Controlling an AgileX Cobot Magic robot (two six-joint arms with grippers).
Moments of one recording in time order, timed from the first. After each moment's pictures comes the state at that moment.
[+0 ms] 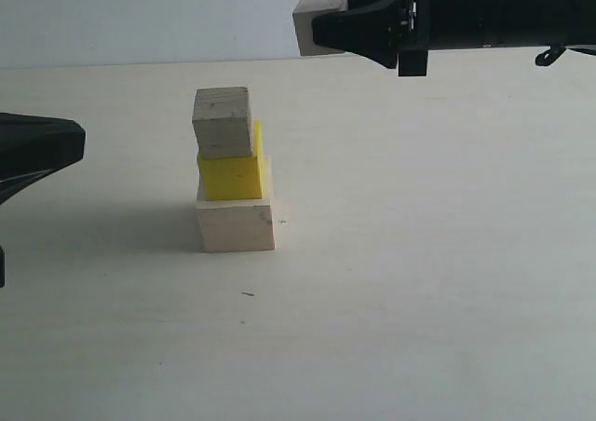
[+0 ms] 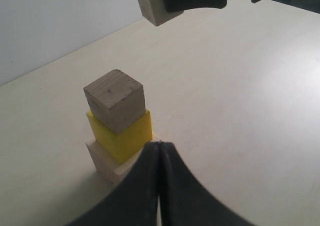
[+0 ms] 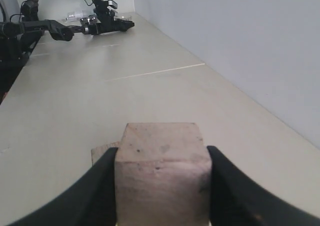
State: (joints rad) left arm -0.62 0.75 -0.54 -0.54 0.32 0.62; right arm 0.14 1.83 -1.14 1.66 1.20 -2.09
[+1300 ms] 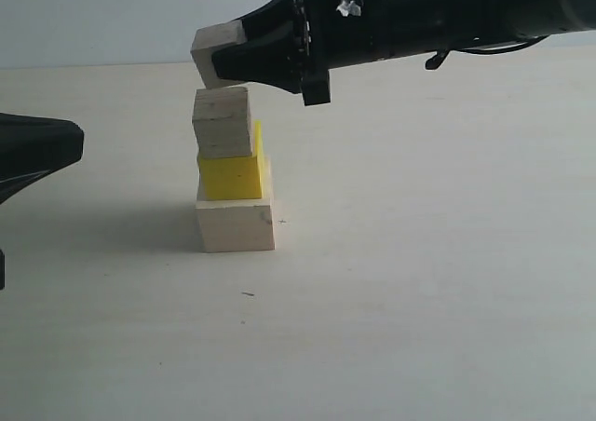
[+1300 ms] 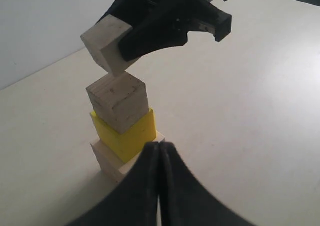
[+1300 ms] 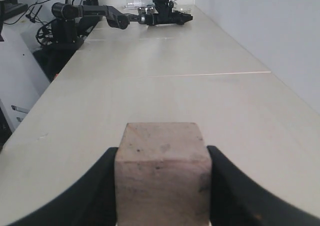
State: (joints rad) left arm -0.62 0.75 -0.54 -0.51 0.32 0.62; right arm 0.33 2.01 -1.35 1.62 1.21 -2.09
